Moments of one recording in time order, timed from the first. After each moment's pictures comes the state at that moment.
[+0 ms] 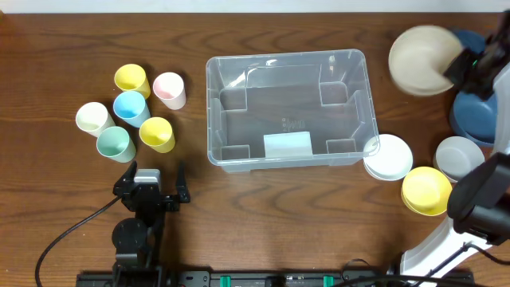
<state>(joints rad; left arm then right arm) -0.02 0.05 0.02 -0.11 0.01 0.01 -0.36 1.96 1.85 -1.02 -0.06 0.38</state>
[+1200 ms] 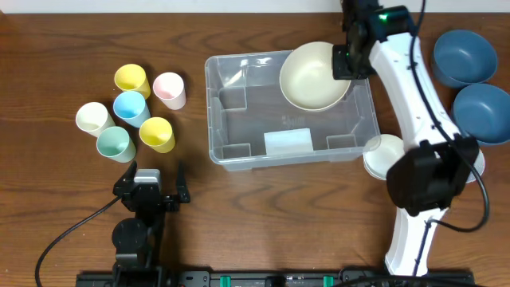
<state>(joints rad) -0.02 0.05 0.02 -0.11 0.01 0.01 0.22 2.14 2.11 -1.29 0.14 0.24</state>
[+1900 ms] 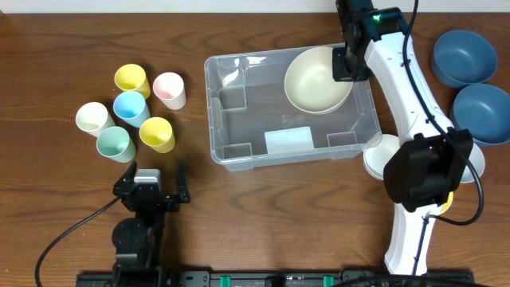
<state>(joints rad) -0.02 0.05 0.02 -0.11 0.01 0.01 0.22 2.17 2.11 -1.28 0.20 0.25</state>
